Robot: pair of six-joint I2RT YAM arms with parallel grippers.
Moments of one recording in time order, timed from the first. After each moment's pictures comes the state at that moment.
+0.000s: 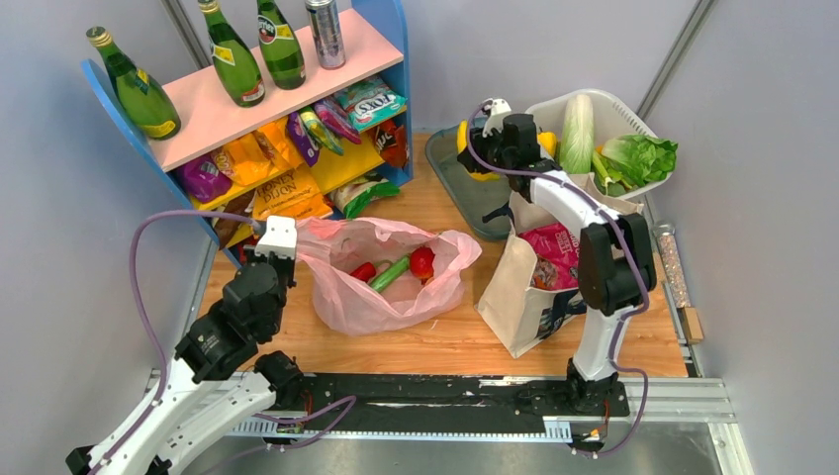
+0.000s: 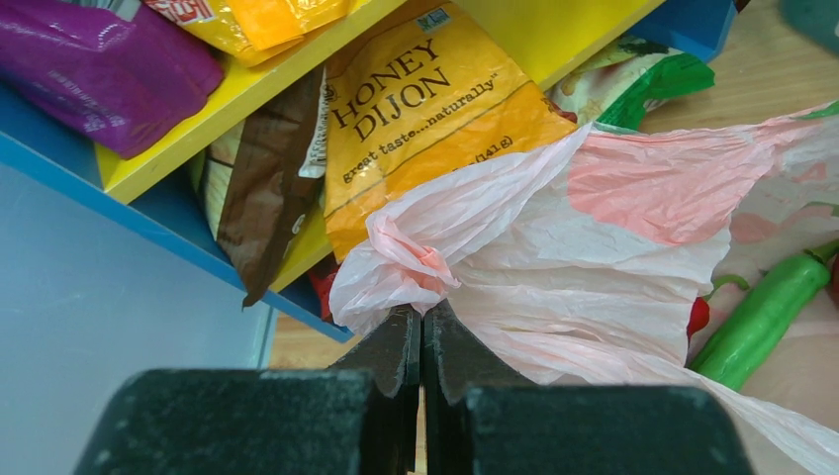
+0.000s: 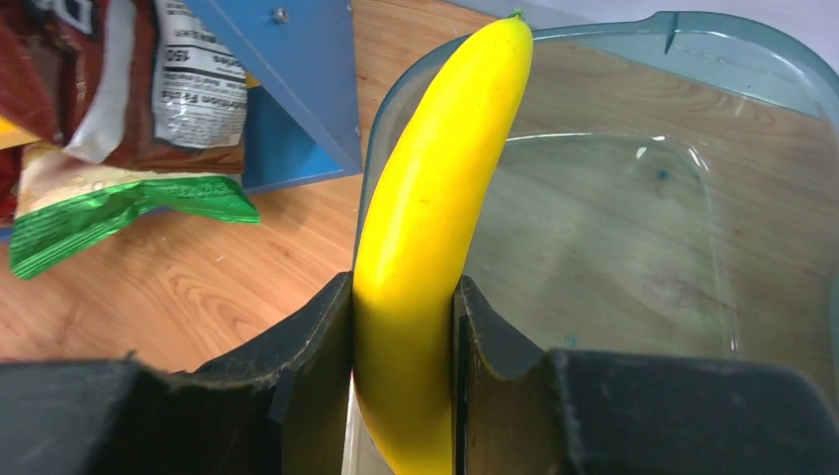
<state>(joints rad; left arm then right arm) -0.72 0.47 0.75 -0.56 -0.79 0.10 0.32 1.85 1.44 0.03 -0.27 0.12</state>
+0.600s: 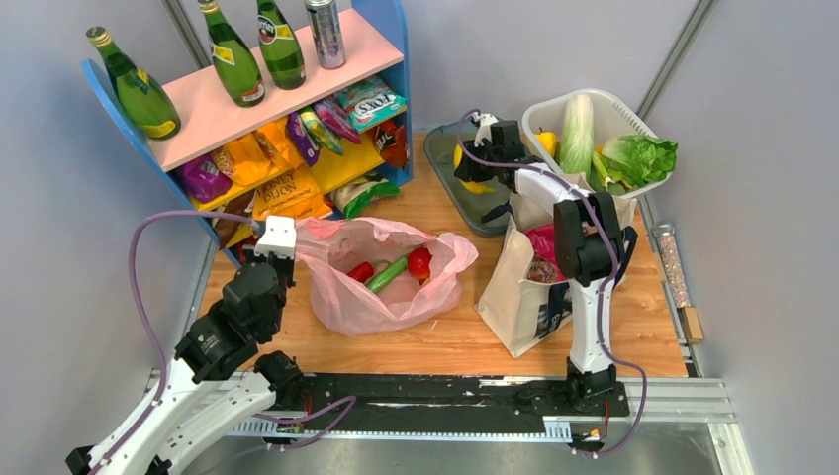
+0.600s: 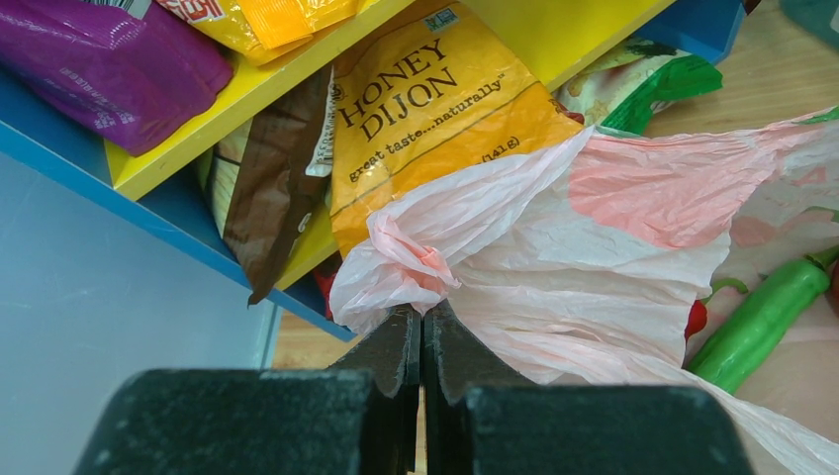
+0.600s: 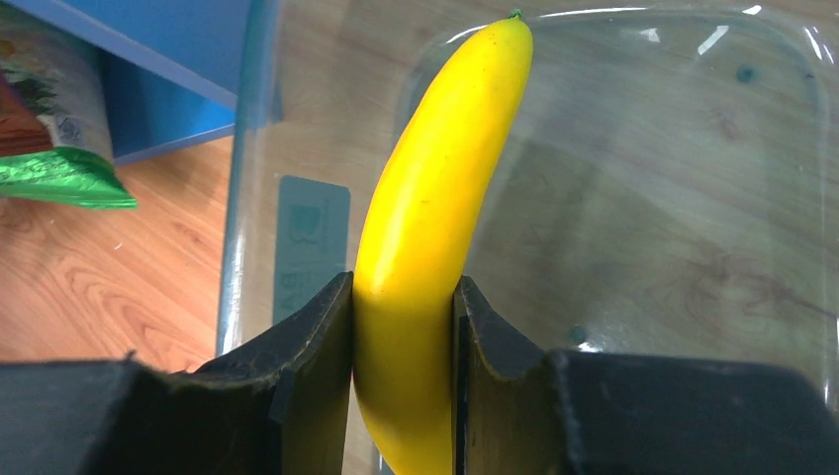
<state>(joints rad) -0.72 0.45 0.75 -0.56 -0.81 0.10 0.29 2.17 1.66 -0.09 -0.30 0.11</state>
